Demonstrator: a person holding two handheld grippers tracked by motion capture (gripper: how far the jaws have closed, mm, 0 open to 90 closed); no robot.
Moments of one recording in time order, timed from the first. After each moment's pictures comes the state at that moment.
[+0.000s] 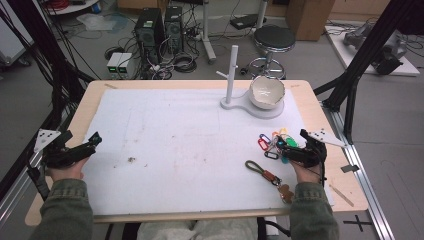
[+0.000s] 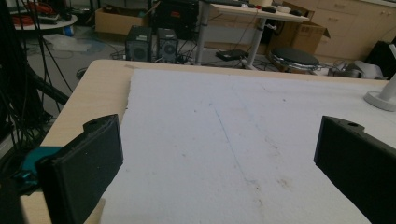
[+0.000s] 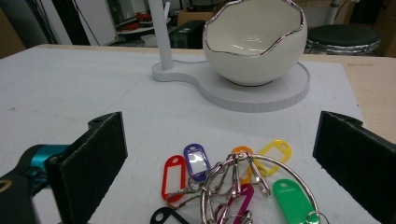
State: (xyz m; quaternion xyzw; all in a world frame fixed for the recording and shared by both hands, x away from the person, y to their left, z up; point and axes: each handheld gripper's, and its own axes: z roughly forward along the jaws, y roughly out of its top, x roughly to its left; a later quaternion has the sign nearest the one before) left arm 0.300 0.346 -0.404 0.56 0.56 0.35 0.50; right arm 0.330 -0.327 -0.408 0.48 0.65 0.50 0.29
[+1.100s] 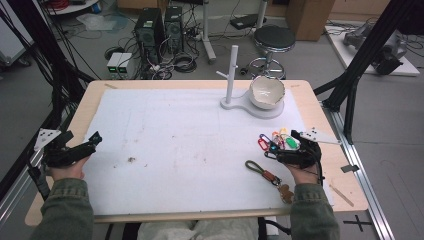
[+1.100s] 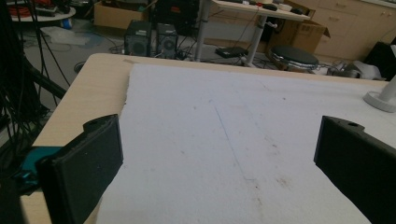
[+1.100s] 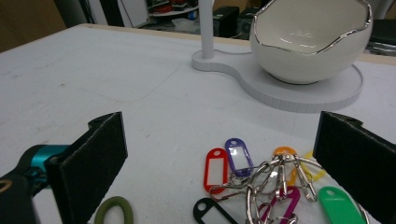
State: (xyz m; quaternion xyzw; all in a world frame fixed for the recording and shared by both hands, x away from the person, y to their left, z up) left arm 0.303 0.347 -0.405 0.56 0.56 0.34 0.50; right arm 0.326 -0.311 -0.398 0.43 0.71 0.50 0.25
